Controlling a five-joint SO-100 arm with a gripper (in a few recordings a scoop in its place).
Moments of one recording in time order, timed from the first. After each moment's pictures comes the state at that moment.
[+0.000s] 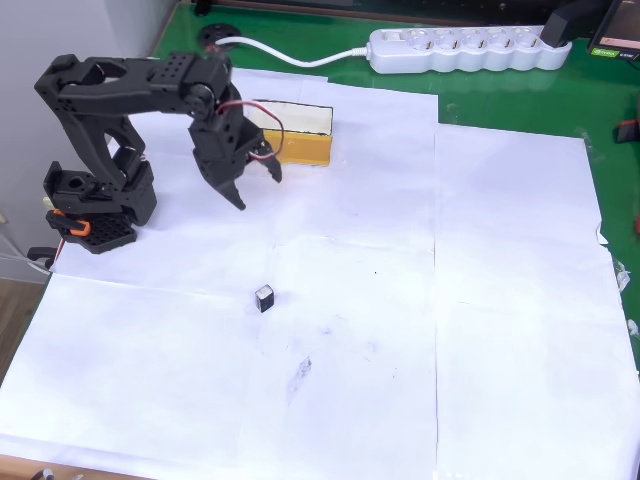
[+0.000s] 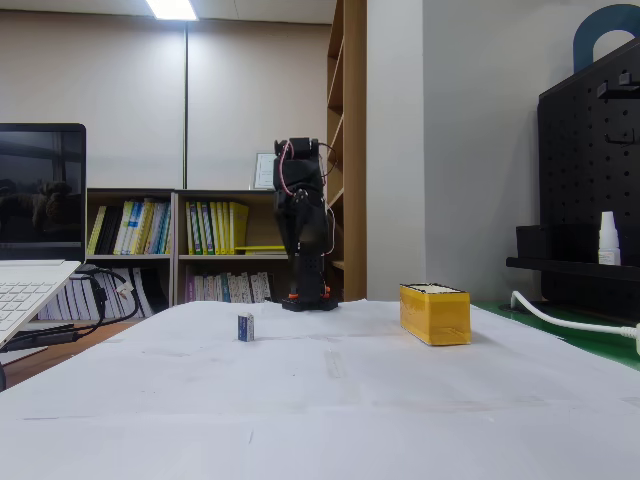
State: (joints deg) arm 15.6 66.4 86.7 93.0 -58.4
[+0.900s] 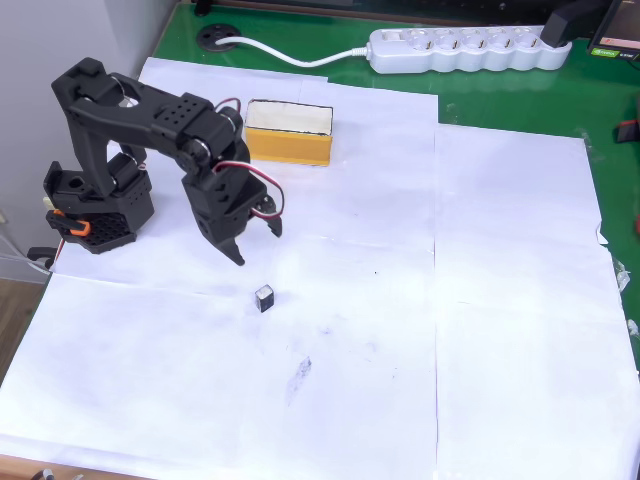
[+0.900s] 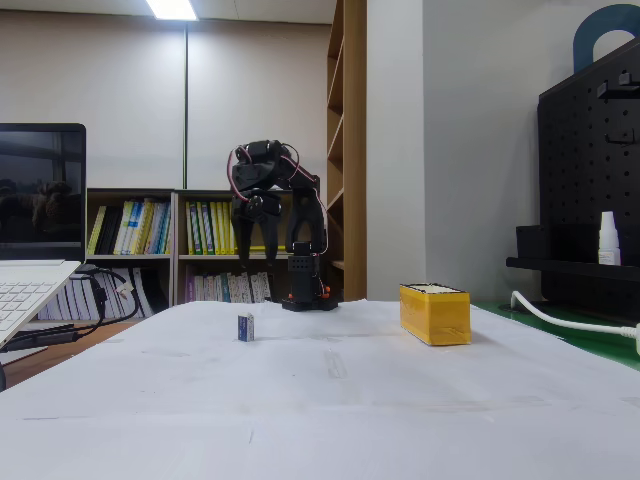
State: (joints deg) arm 31.1 81.2 95.7 86.7 -73.5
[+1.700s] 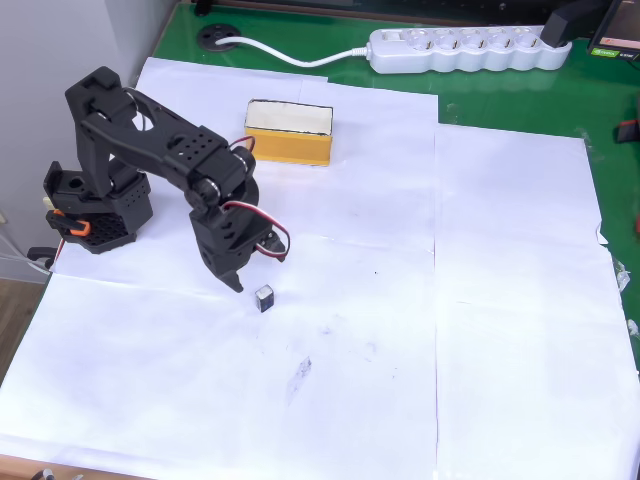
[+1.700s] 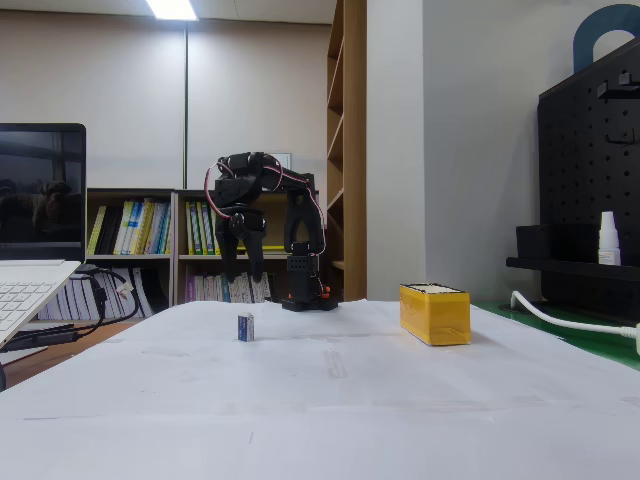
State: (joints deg) arm 34.5 90.0 98.8 86.7 -74.8
